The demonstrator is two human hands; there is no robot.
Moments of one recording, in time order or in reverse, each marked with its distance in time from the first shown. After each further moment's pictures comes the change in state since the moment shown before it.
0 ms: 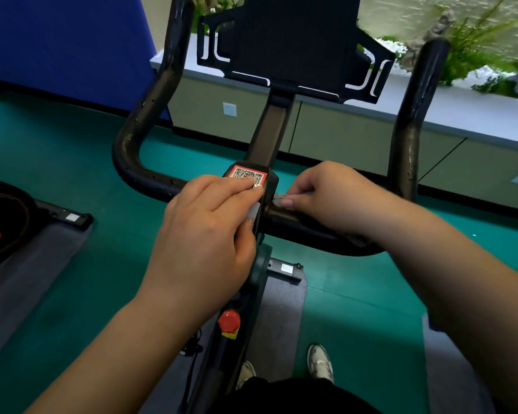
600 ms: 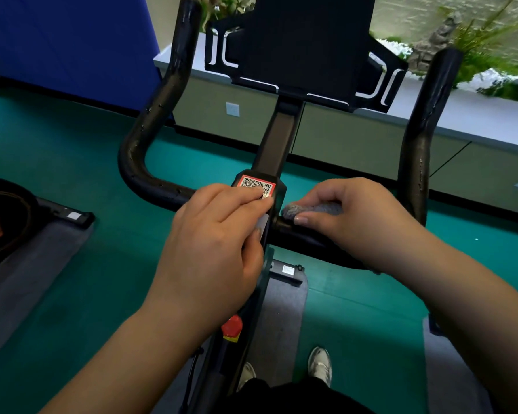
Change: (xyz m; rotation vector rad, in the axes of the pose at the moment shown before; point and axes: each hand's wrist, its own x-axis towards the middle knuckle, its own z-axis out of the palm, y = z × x) left_hand 0.003 -0.004 -0.001 -0.039 -0.013 0.006; right_hand -0.021 0.007 0.000 0.208 0.110 -0.055
